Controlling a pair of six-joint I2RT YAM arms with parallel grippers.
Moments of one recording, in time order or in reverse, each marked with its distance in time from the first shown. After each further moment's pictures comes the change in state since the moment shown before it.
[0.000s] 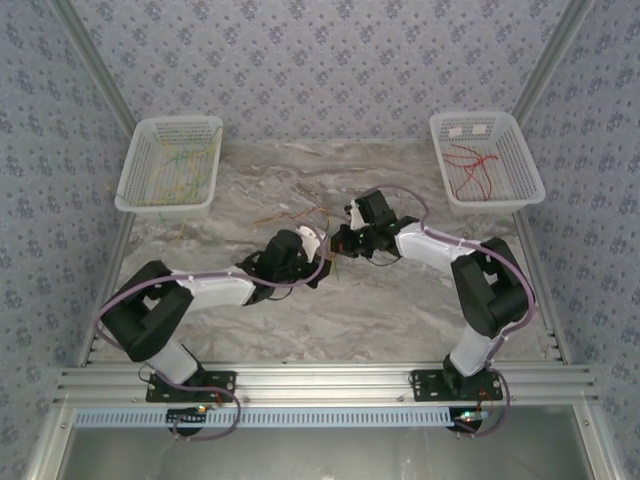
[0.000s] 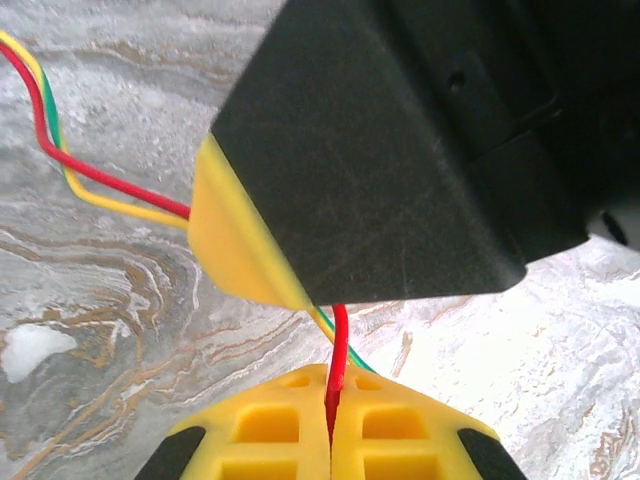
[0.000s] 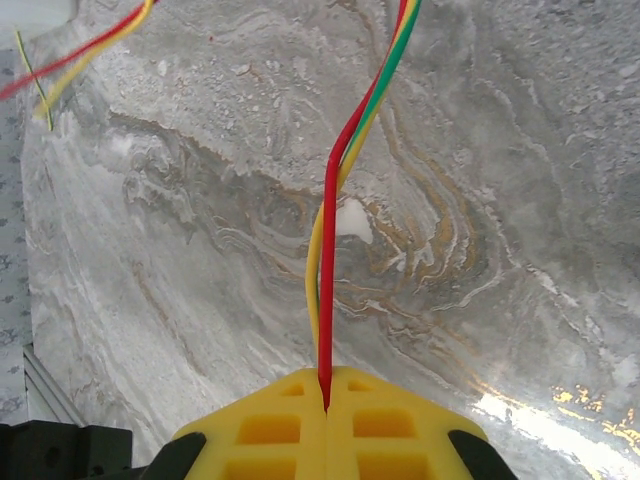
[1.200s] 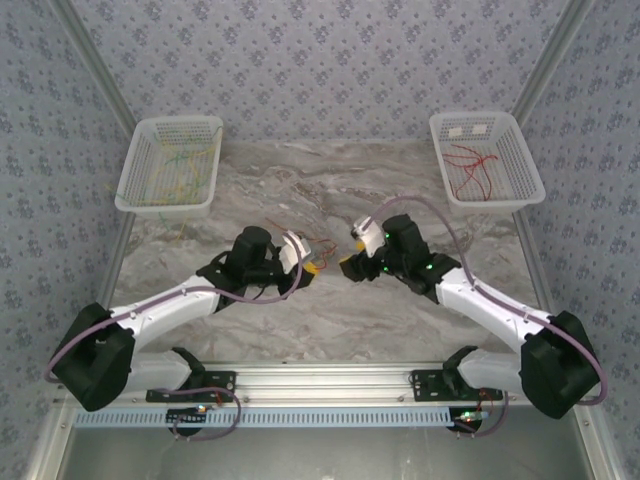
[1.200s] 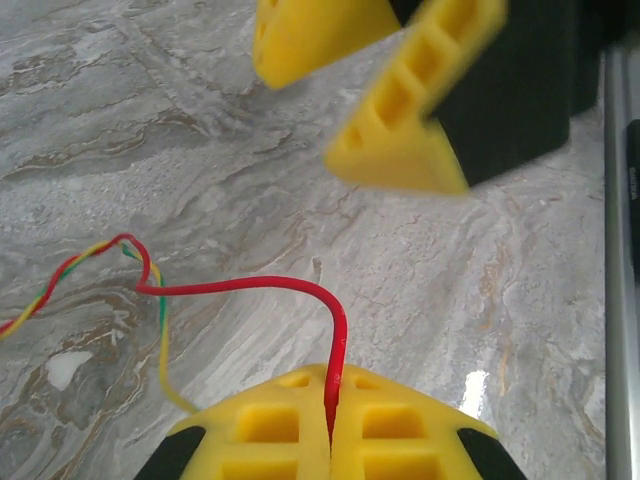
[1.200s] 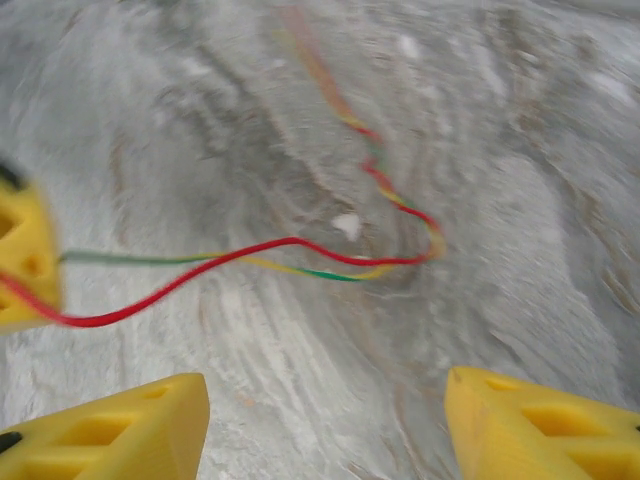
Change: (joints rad) left arm 0.092 -0.320 -0.064 -0.274 0.323 0.447; right arm 0.103 -0.503 -0.332 0.097 0.198 -0.732
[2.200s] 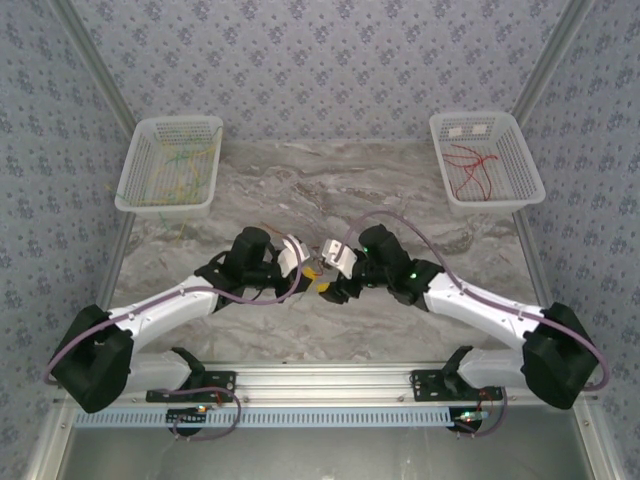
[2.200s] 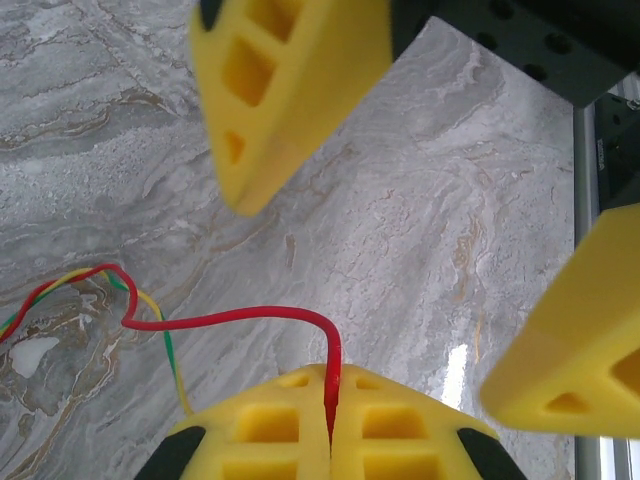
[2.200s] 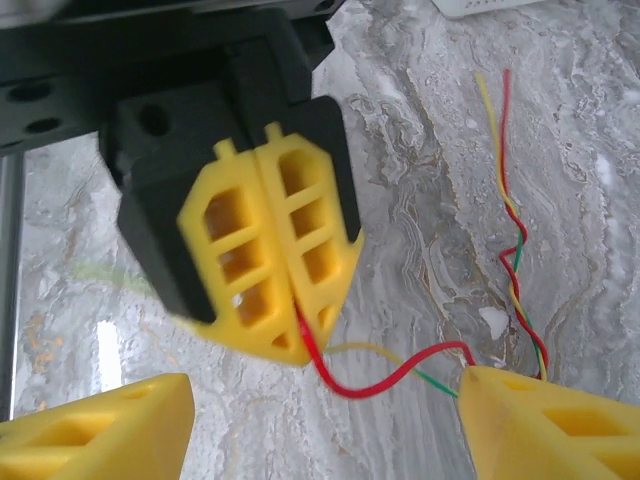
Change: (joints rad) left arm 0.013 -0.009 0.000 -0.058 0.047 0.036; right arm 0.157 0.015 0.021 0.018 -0.089 -0.248
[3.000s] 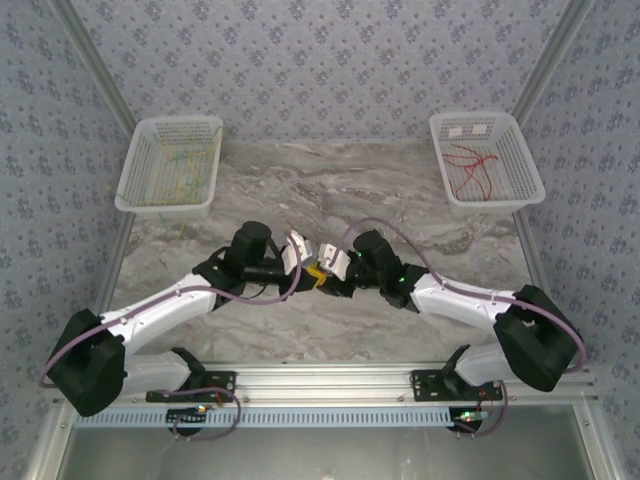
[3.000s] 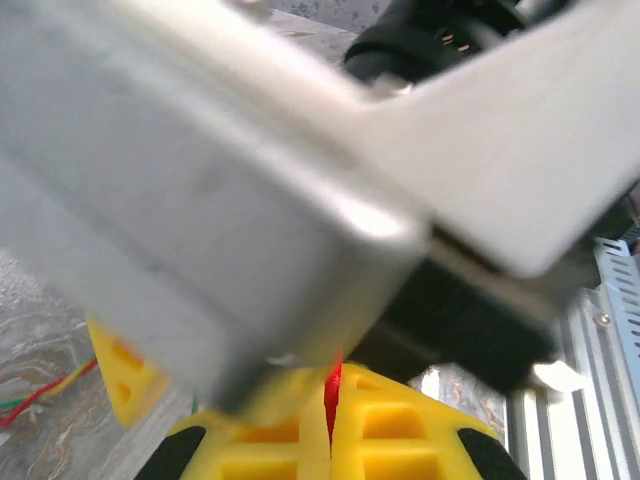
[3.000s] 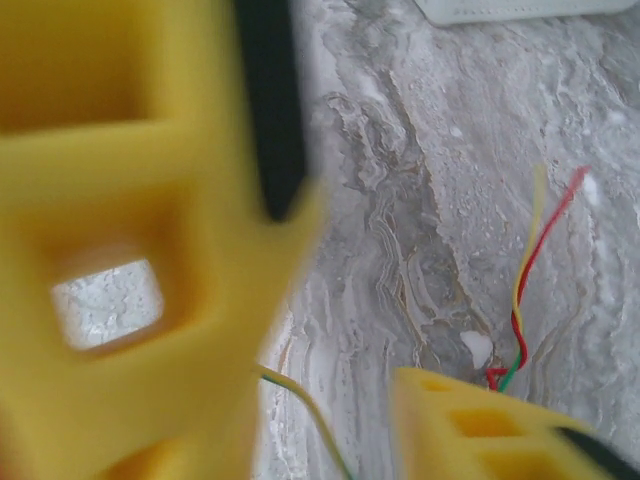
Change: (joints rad) left arm -0.033 -0.025 0.066 -0.019 0.095 -0.004; right arm -0.003 0.145 -0.066 0.257 0.027 -0.070
